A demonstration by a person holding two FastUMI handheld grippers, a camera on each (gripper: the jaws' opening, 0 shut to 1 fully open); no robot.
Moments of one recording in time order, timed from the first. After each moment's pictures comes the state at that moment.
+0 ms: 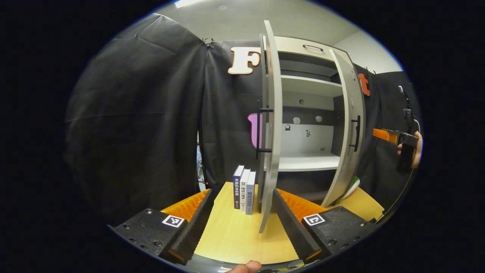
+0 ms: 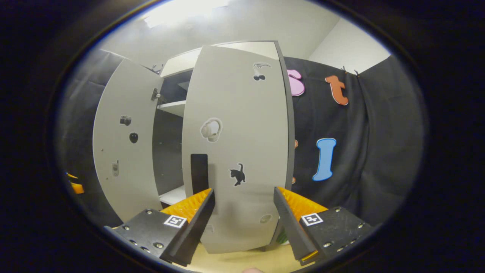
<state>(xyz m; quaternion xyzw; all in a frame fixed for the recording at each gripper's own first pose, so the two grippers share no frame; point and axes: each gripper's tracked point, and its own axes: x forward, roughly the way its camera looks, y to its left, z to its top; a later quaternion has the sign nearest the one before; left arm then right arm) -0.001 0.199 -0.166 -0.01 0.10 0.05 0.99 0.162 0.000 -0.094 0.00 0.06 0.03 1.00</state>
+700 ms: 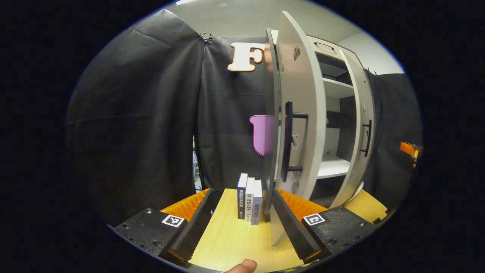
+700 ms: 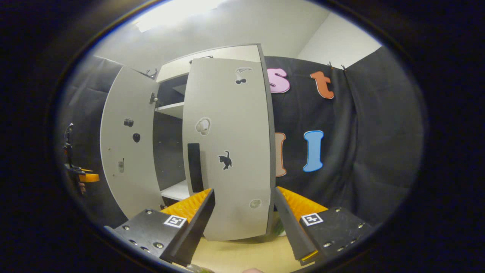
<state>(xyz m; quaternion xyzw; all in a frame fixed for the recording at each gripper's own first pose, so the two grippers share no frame) 0.085 0.245 -0.147 0.00 0.09 0.03 1.00 0.100 -0.039 -0.101 0.01 0.06 0.01 1.00</state>
